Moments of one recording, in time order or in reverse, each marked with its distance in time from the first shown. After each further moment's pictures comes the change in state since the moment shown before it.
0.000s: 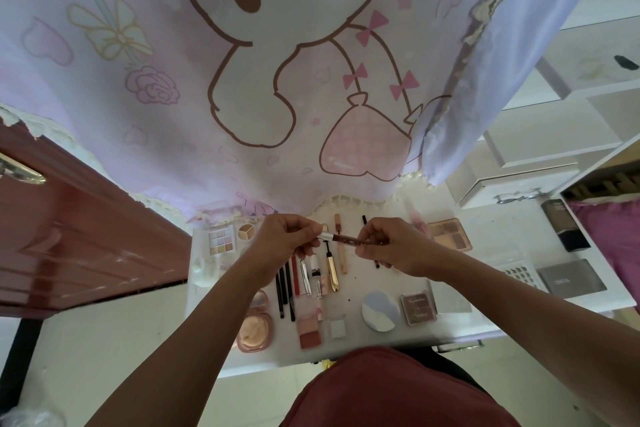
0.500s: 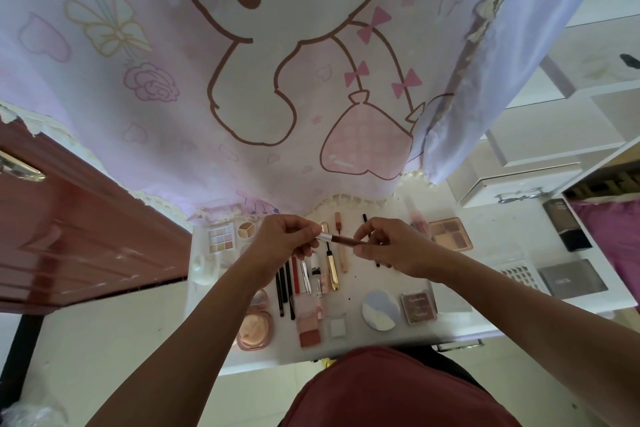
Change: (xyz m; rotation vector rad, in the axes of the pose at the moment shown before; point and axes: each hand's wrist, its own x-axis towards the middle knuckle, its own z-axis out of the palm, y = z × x) left_hand 0.000 -0.004 -0.001 0.008 0.019 -0.009; right_hand -0.003 -0.004 0.001 -0.046 0.012 0.016
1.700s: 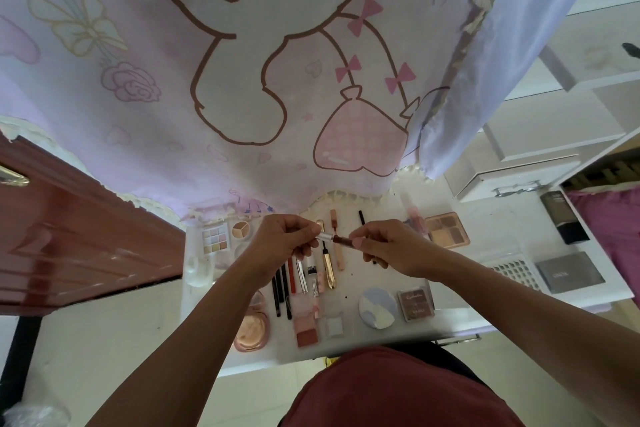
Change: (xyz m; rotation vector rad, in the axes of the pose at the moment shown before) left_hand 0.014 -0.005 0.004 0.021 -0.036 -0.030; right_hand 0.014 0.021 -0.001 0.082 -0.036 -0.013
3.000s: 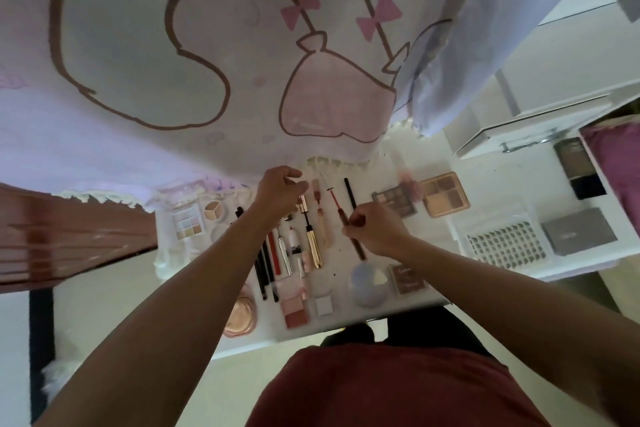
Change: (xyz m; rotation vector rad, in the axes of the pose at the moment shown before) left_hand 0.121 -0.020 0.029 0.364 0.175 -0.193; right_hand 0.078 0.086 0.013 -0.267 0.190 0.241
